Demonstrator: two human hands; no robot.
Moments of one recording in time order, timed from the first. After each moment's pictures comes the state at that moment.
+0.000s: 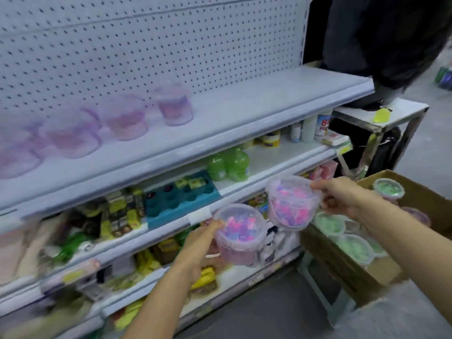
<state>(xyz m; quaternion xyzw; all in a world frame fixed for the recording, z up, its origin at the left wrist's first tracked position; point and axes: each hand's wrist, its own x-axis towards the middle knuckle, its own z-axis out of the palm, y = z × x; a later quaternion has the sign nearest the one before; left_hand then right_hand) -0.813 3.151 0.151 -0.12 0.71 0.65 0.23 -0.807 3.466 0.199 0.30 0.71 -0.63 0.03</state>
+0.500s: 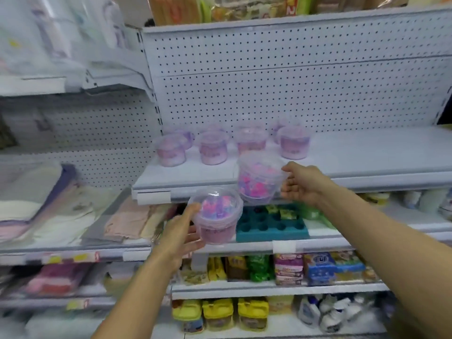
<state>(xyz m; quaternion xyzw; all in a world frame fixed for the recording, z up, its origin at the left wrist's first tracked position) -0.782 2.924 0.258 -0.20 0.64 0.74 -0.05 -0.902 3.177 0.332 0.06 0.68 -0.72 0.10</state>
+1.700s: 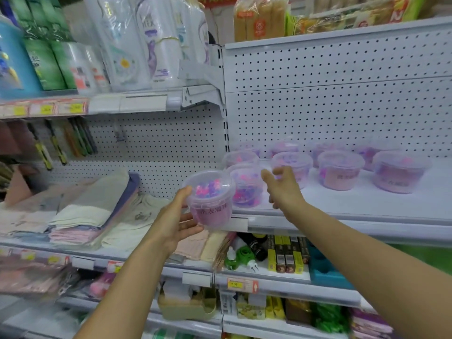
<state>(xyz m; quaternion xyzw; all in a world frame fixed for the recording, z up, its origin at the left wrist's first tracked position) -0.802 2.724 0.316 -0.24 0.61 0.74 -0.15 -0.931 2.929 0.337 -0.11 0.78 -0.61 0.01</state>
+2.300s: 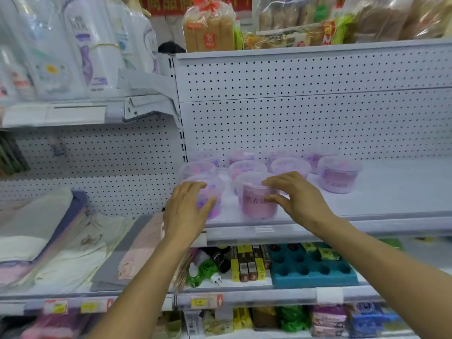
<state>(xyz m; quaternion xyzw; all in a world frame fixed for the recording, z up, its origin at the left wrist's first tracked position) -0.884 2.803 0.320 -0.03 0.91 0.21 -0.35 -0.947 3.058 0.336 -0.31 0.88 -0.25 -0.26</state>
